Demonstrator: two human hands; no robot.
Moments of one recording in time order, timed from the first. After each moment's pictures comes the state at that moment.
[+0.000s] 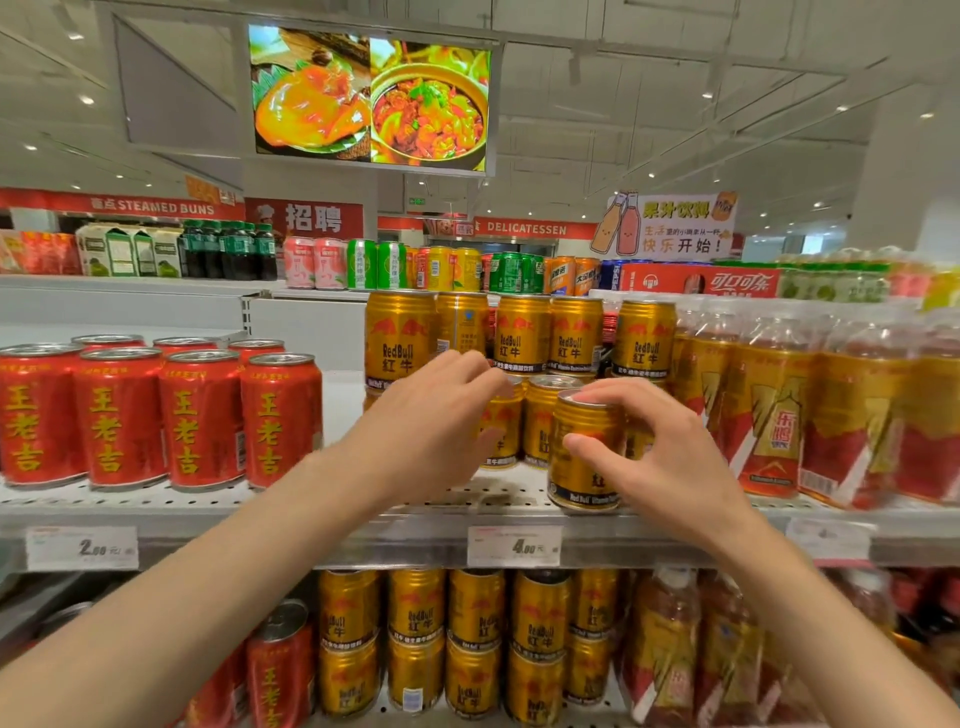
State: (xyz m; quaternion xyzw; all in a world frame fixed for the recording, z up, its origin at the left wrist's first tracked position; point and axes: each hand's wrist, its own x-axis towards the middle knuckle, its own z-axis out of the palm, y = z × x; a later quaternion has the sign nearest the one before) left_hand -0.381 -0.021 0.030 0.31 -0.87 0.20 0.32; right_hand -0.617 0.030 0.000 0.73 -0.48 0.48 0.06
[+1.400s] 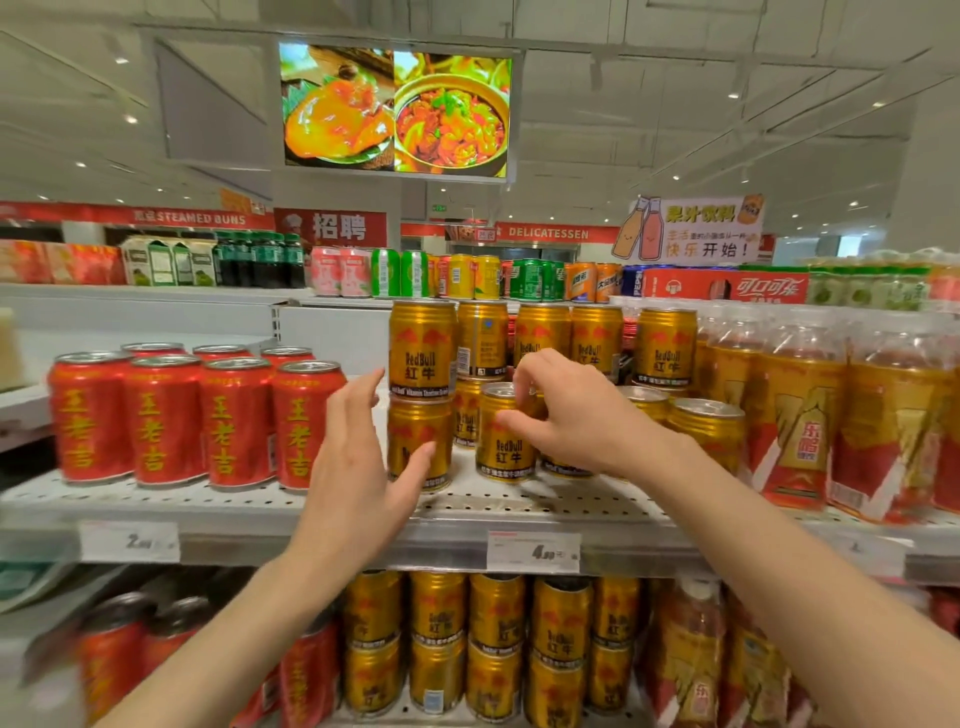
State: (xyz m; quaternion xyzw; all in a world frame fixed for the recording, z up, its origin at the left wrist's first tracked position) left_hand -0.331 -0.013 -0.029 0.45 -0.71 0.02 0.54; right_hand -0.552 -0.017 0.049 0.80 -0.53 0.25 0.12
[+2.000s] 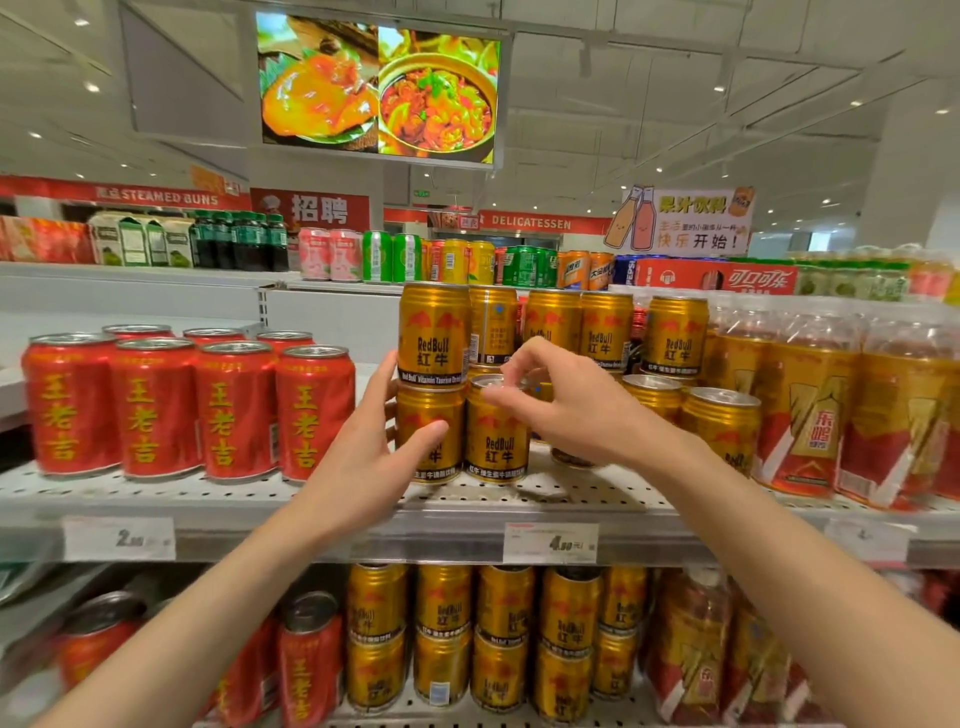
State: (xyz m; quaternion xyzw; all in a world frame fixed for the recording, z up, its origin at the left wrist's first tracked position) left_hand -0.318 -0.035 -0.019 0.37 -0.73 -0.25 0.51; right_hand -0.535 -0.021 0.043 0.79 -0.53 0.32 0.01
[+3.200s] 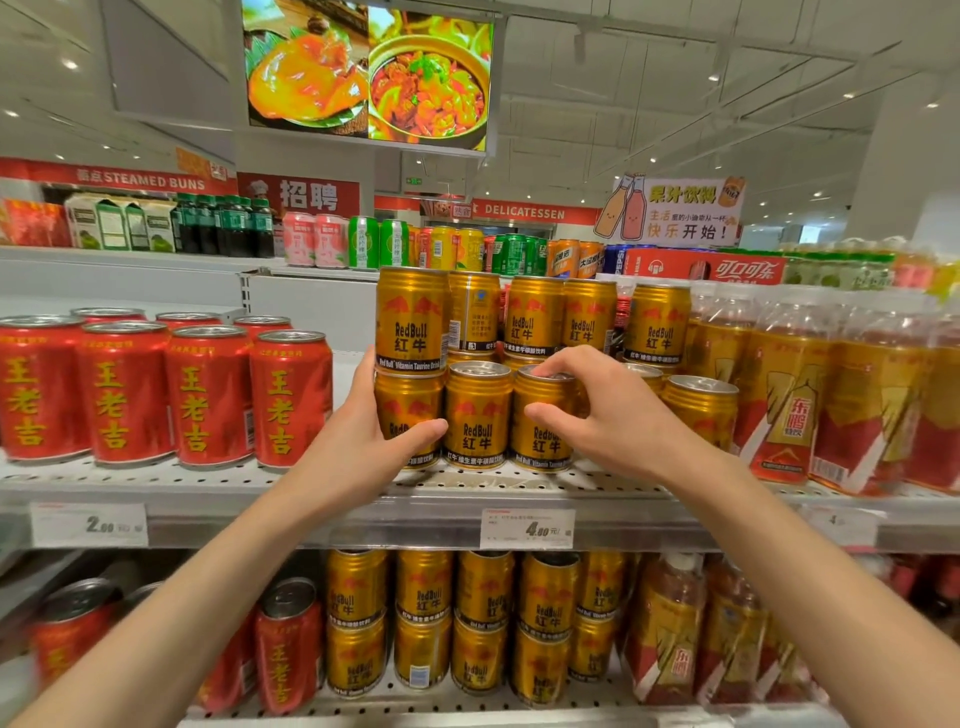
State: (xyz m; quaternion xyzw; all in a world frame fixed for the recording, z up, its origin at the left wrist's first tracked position) left_hand -0.326 -0.039 -0.017 0.41 -0.75 -0.22 0.47; right_hand -0.579 -0.005 0.026 0.77 -0.54 0.32 0.08
